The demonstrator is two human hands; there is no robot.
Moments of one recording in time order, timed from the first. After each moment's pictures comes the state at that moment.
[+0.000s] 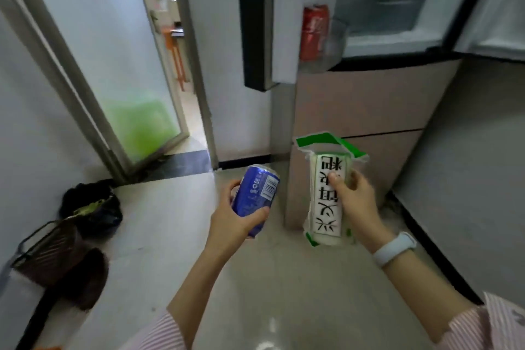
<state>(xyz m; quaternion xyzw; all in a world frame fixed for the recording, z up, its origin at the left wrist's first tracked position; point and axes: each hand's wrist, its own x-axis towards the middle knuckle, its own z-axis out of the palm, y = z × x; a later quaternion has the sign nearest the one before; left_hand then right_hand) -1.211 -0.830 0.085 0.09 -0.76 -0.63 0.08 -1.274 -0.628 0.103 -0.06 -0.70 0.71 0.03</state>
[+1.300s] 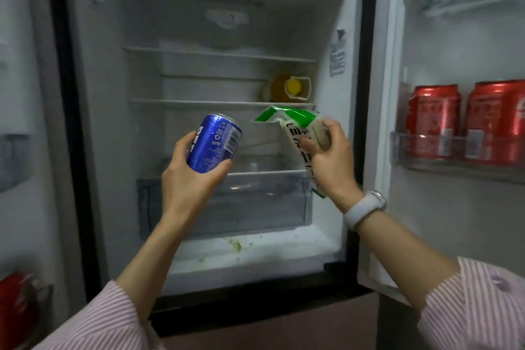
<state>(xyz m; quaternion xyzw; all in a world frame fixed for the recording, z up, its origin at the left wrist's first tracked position) -1.819 -0.500 0.368 -0.04 -0.72 -0.52 0.46 -1.870 -0.291 0.395 0.22 -0.70 0.53 0.42</state>
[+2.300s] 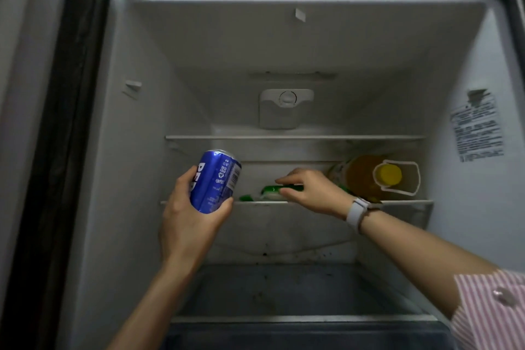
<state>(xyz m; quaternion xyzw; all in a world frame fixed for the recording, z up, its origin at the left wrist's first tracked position) -1.995 -0.629 0.462 -0.01 -0.68 -0.40 0.62 -2.104 -0.438 0.533 0.44 -0.82 0.17 0.32</state>
